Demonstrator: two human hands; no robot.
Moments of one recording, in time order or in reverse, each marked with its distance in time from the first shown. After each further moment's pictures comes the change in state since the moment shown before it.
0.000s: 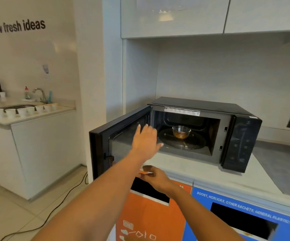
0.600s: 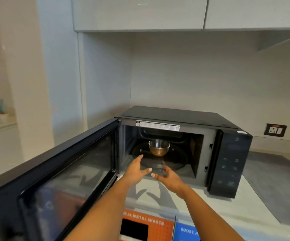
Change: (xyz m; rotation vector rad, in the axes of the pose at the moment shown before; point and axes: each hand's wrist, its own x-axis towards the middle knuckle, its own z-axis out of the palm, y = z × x) left_hand 0.119 0.042 0.140 -1.040 -0.354 -0.285; right_hand 0.116 0.086 -0.167 -0.009 0.260 0.213
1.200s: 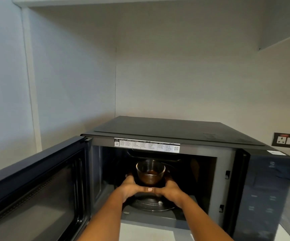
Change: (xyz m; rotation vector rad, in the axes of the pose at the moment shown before) left_hand 0.184 -0.042 0.039 -0.208 -0.143 -0.127; right_hand 0.178 0.047 -0.042 -0.006 0.085 0.002
